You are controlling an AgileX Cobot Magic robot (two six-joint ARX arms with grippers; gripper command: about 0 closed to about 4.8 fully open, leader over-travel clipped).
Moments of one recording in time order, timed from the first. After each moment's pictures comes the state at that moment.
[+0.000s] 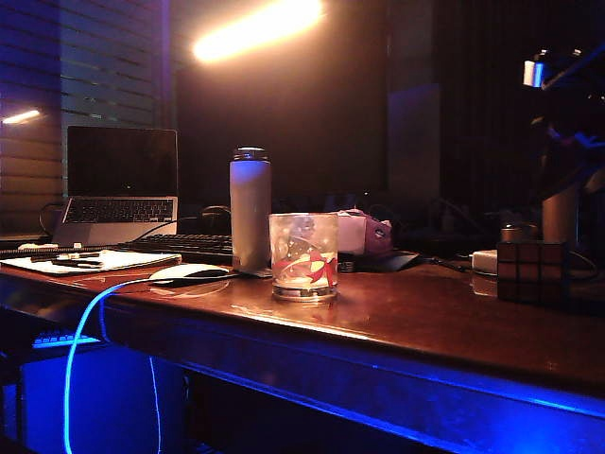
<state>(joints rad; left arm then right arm) -0.29 1.16 1.34 -0.68 0.39 0.23 0.01 1.28 0.83 -0.20 -0.18 -0.37</state>
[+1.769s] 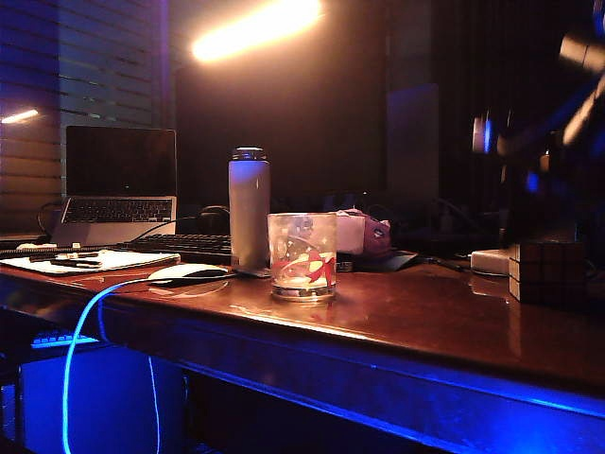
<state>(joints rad) -0.29 1.16 1.34 -0.62 0.43 0.23 0.03 1.58 1.05 -0.39 -0.31 -0.58</state>
